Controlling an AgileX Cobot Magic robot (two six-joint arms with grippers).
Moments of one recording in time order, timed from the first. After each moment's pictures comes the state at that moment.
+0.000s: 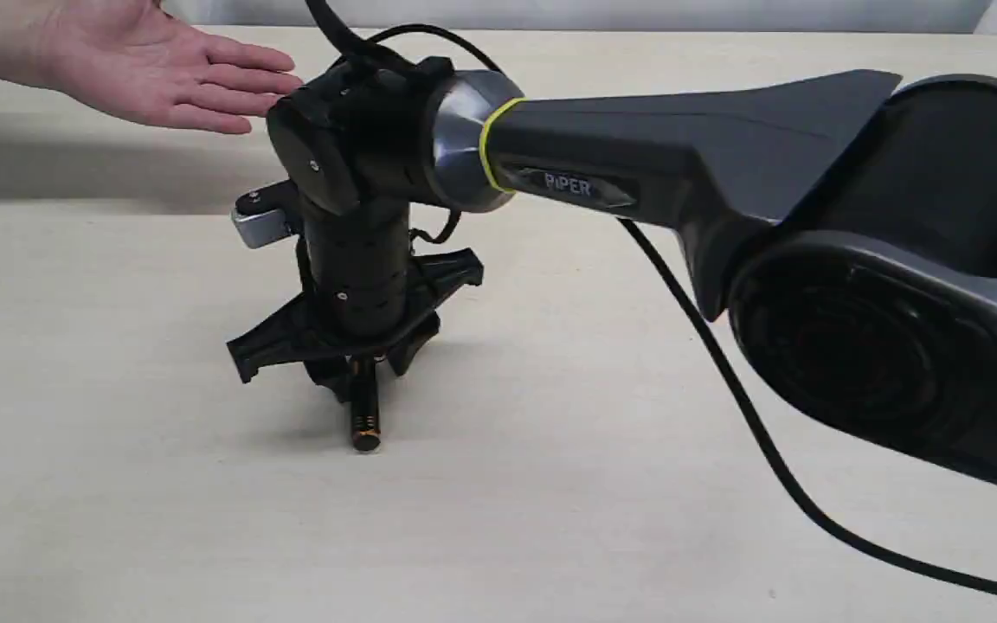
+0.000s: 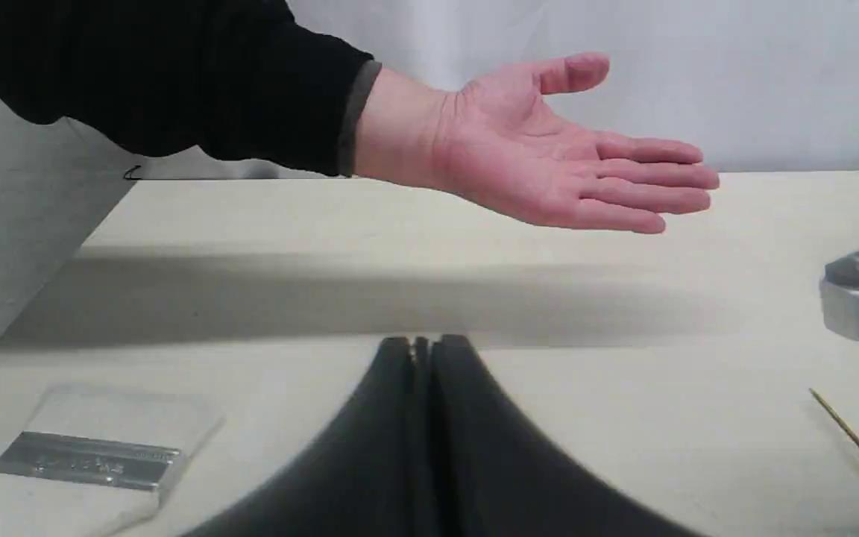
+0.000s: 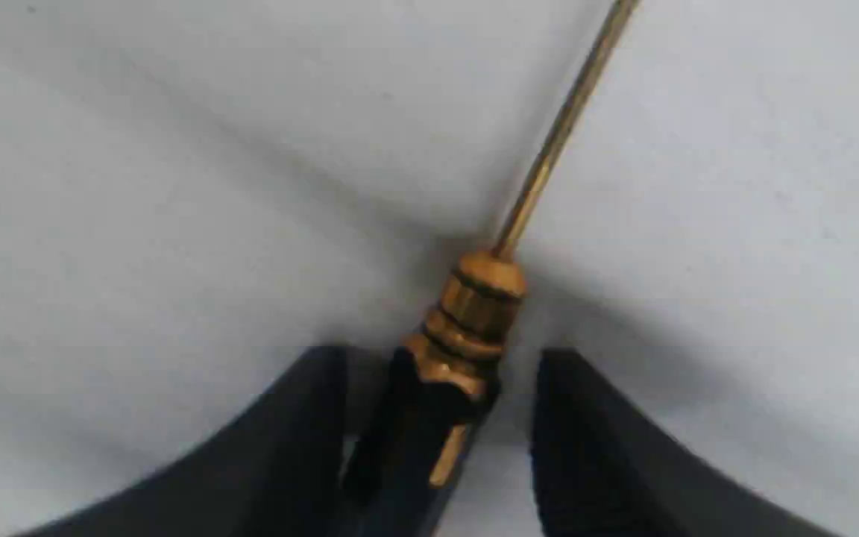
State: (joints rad) left arm 0.02 0.00 0.00 0.07 0.26 -0.07; right arm 0.83 2.37 -1.85 0.01 1.07 0.36
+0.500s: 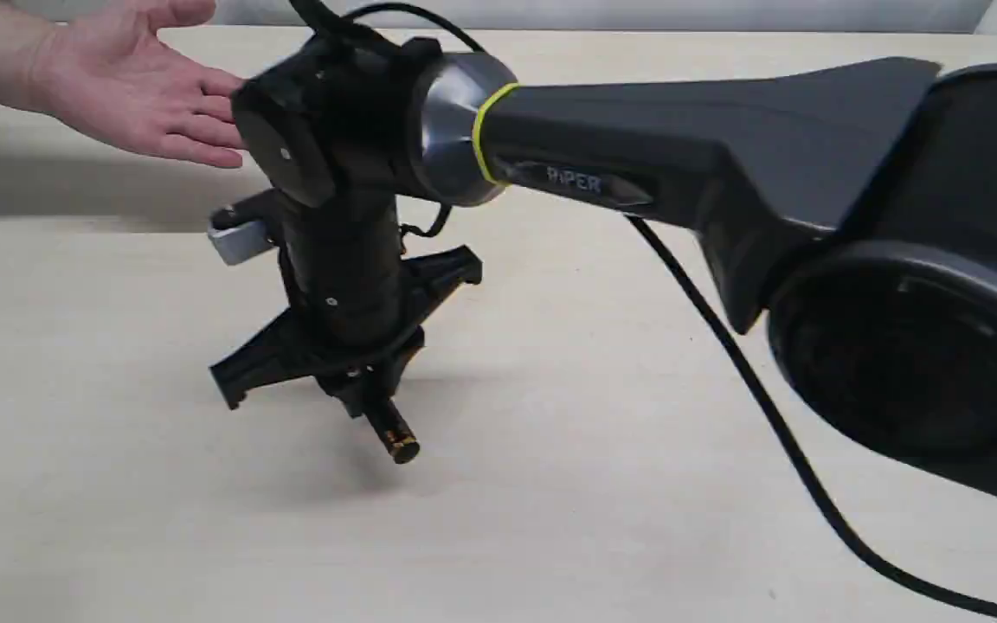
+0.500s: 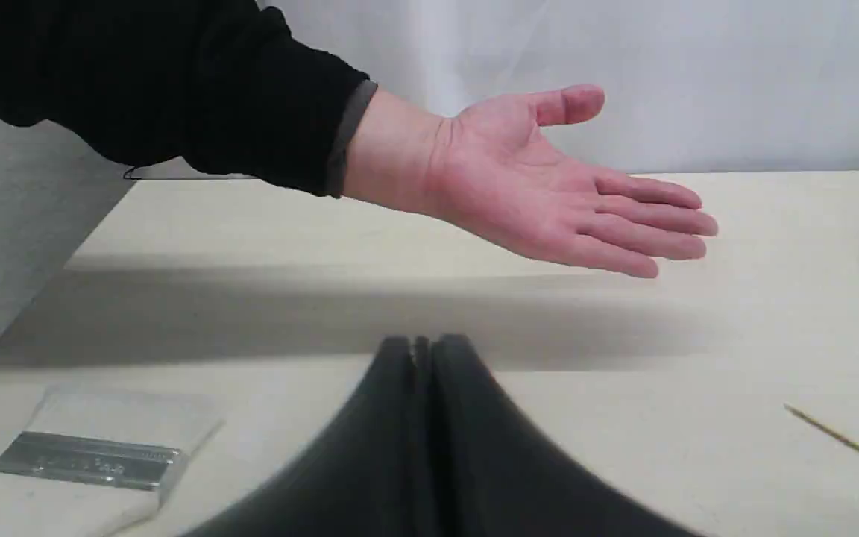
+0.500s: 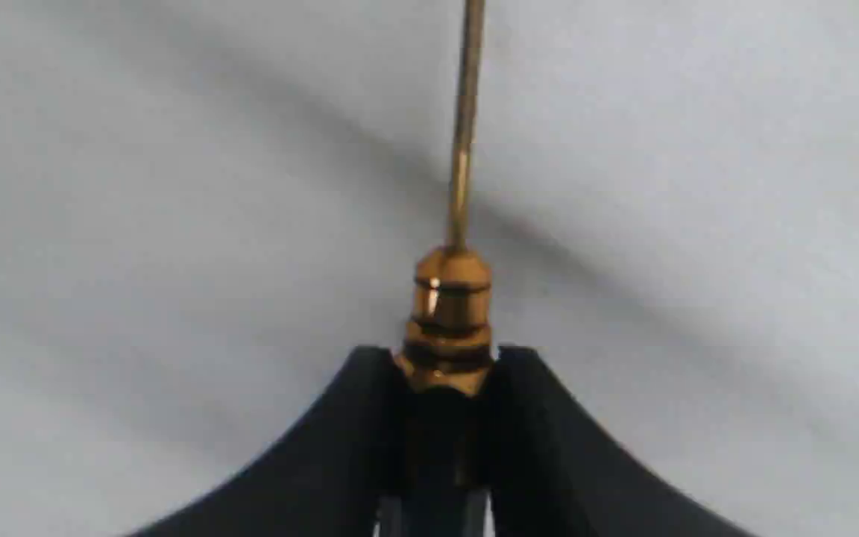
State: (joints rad) left arm 0.02 0.00 0.00 0.07 0.26 -0.07; right arm 0.88 2.28 -1.85 0.01 1.20 0.32
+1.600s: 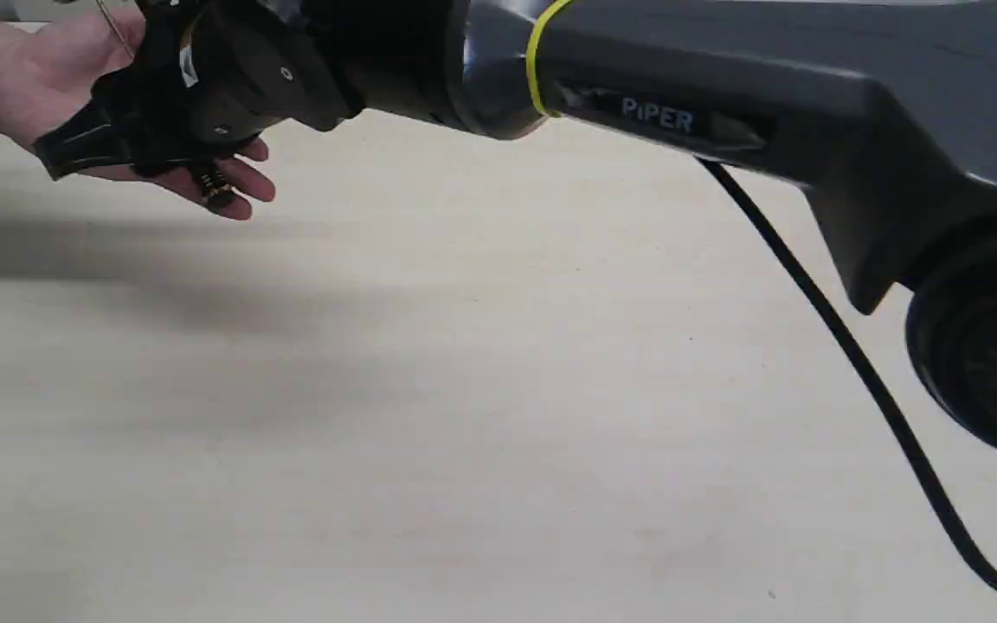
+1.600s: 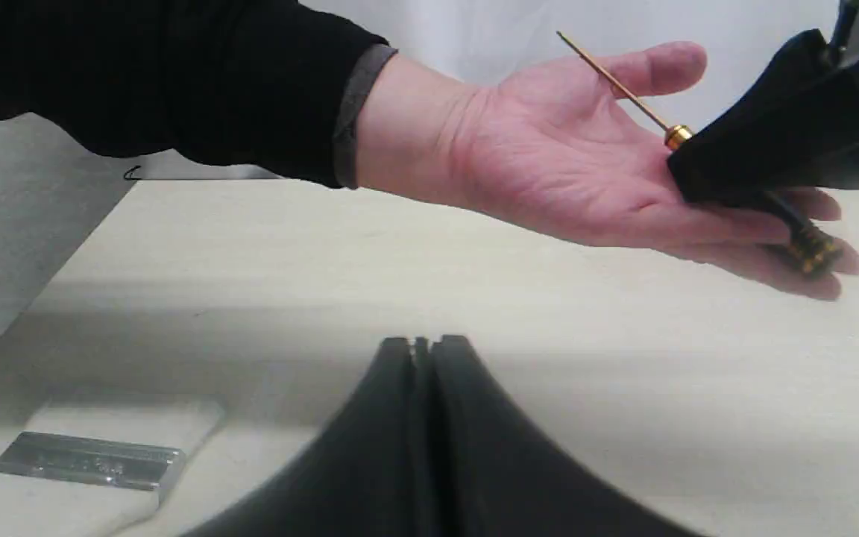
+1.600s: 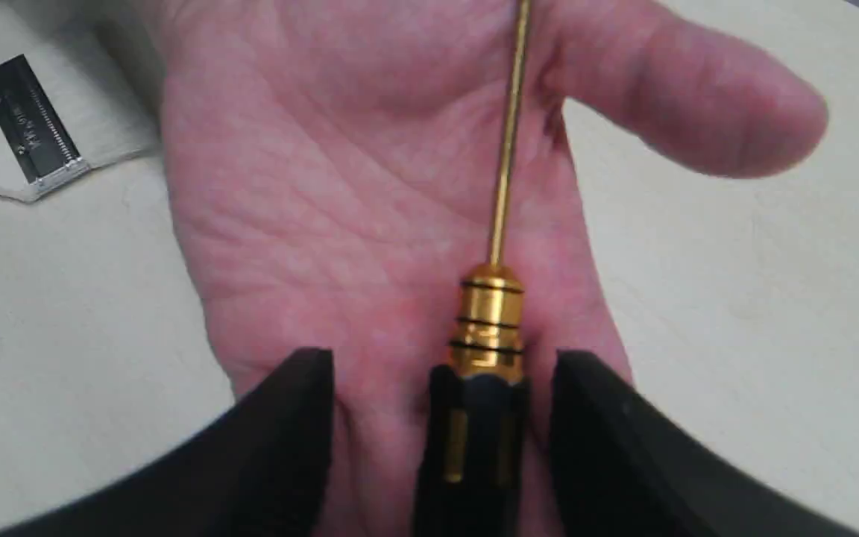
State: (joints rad) left arm 0.02 0.00 0.00 0.07 0.26 -0.07; right arm 0.88 2.18 -1.85 -0.16 0.45 0.31
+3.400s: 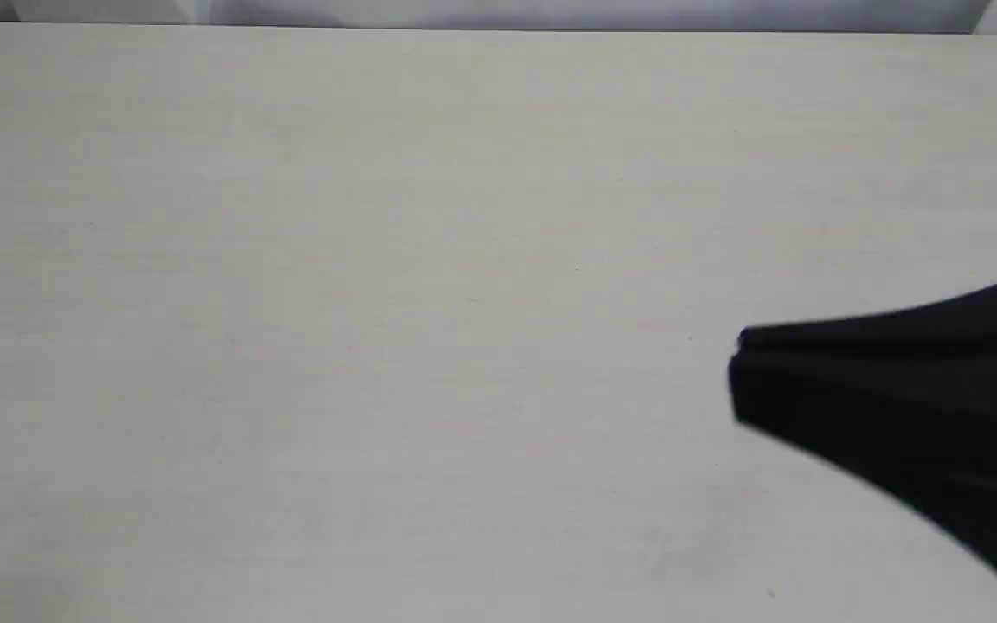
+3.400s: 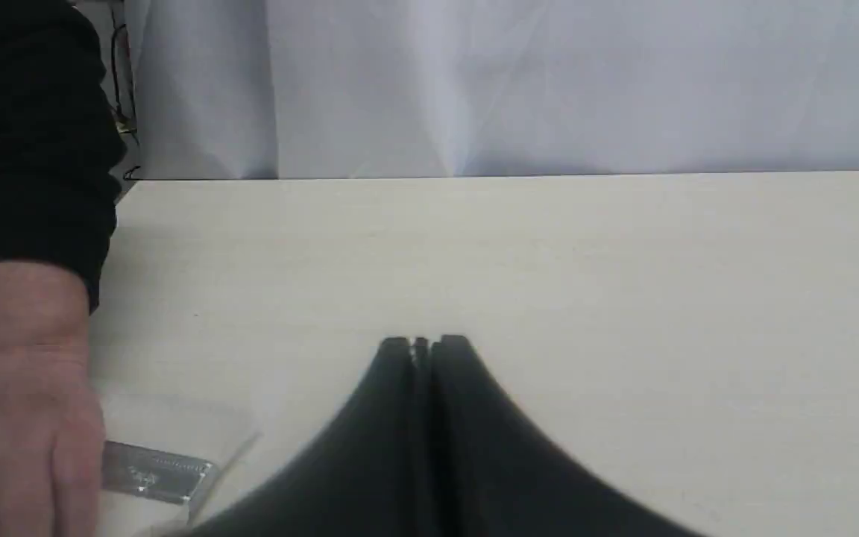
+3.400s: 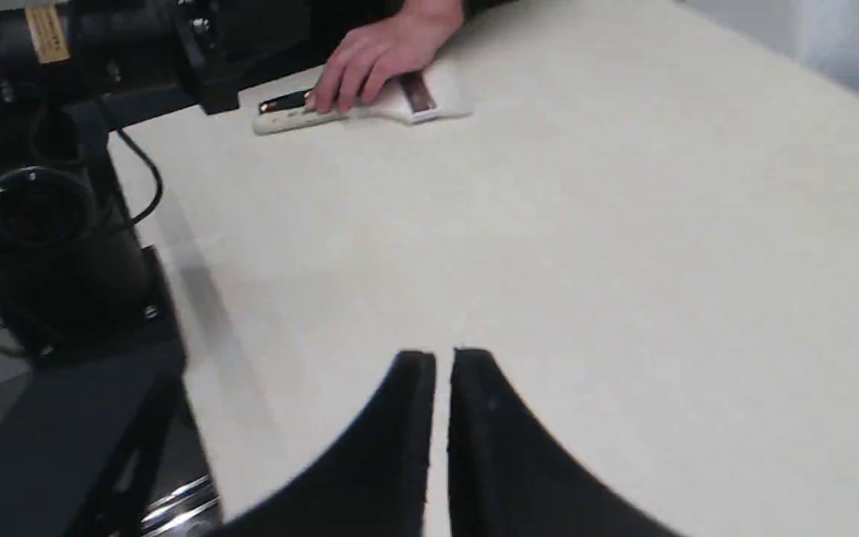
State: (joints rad) left arm 0.02 0.00 0.00 0.07 0.26 -0.07; right arm 1.17 0.60 -0.65 -0.31 0.54 0.40
